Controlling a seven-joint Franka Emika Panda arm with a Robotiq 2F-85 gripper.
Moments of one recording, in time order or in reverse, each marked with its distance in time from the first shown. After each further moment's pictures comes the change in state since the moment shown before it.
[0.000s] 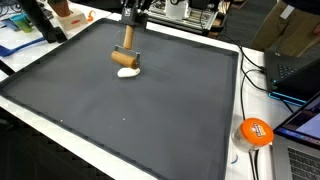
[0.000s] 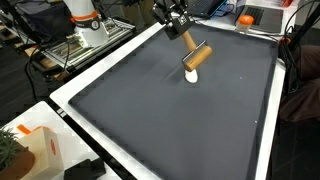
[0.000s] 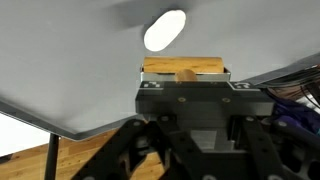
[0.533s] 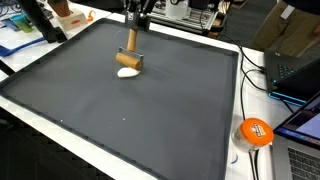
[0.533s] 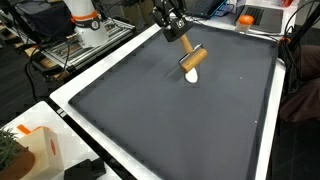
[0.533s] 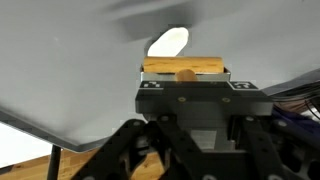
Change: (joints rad) arm 0.138 0.009 -0.126 0.001 -0.003 -0.058 -0.002
